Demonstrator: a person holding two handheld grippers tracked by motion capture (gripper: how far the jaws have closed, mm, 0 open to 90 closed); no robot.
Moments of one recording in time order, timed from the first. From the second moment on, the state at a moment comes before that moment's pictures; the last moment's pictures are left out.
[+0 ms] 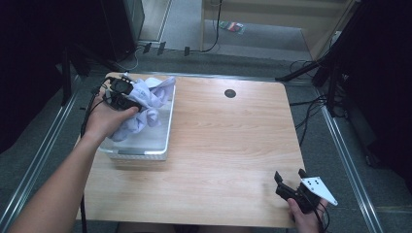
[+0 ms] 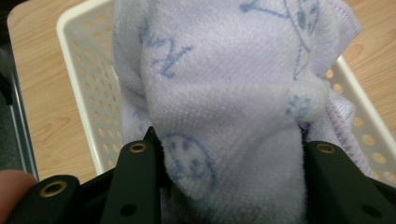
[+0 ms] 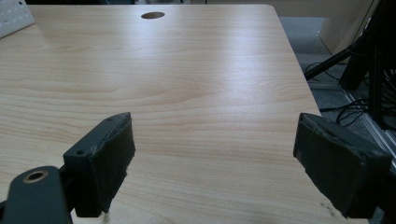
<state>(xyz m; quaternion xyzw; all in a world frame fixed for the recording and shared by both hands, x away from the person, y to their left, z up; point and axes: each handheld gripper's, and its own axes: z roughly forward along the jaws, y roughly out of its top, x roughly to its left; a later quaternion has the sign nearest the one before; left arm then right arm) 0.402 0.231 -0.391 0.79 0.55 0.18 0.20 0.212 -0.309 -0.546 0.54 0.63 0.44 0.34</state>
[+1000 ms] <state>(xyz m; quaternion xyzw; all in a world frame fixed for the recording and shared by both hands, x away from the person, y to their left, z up) 0.398 0.156 -0.346 0.82 0.48 0.18 0.24 0.212 -0.309 -0.546 0.54 0.63 0.44 0.34</state>
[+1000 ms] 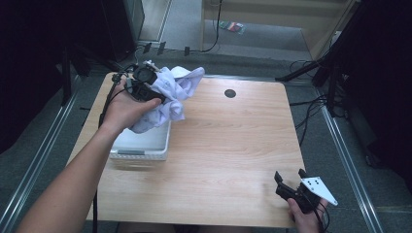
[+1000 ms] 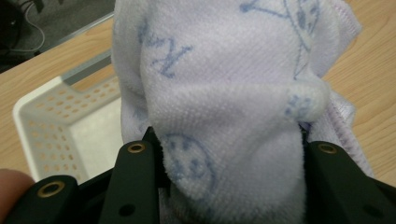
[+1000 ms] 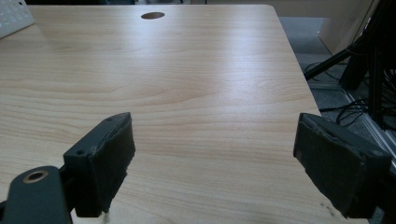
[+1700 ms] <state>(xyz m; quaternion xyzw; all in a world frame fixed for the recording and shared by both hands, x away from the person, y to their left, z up) 0.402 0.089 -0.362 0.84 0.45 0.15 0.25 0.212 -0.309 -0.546 0.54 0.63 0.44 0.34</state>
